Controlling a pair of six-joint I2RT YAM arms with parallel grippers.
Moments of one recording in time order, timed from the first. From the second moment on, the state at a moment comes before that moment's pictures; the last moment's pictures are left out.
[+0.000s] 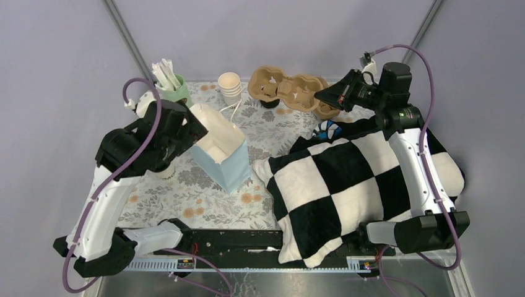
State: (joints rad) left arm -0.61 1.15 1.79 -1.44 -0.48 -1.05; right arm 0.11 1.30 1.43 -0.42 -0.78 0.91
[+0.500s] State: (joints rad) left arm -0.48 1.29 1.59 -1.40 -0.42 -1.17; right arm 0.12 1.30 1.42 -0.42 -0.78 0.90
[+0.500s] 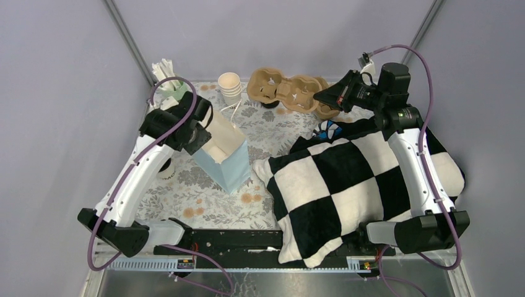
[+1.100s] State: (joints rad) left arm -0.47 1.22 1.53 -1.11 -0.35 -0.57; right arm 0.15 1.30 1.56 -0.62 -0.71 0.68
